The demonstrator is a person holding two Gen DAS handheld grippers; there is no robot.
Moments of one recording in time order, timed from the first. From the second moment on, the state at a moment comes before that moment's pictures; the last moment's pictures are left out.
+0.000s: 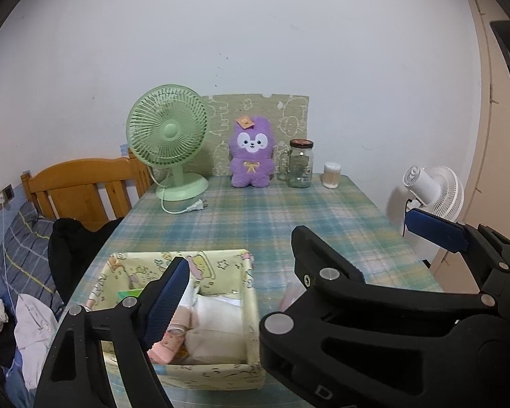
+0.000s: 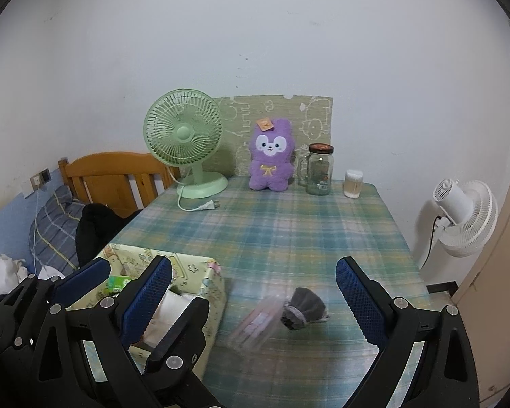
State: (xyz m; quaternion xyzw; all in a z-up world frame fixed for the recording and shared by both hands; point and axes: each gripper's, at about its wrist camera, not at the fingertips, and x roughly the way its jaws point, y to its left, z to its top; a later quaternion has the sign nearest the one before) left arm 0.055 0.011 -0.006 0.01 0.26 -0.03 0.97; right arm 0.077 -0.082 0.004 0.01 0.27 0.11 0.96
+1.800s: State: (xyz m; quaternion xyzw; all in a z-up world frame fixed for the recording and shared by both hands) left arm 0.138 -0.074 -0.114 0.02 0.39 -0.03 0.92; right arm 0.159 -0.162 -0.114 -0.01 0.37 0.09 0.93
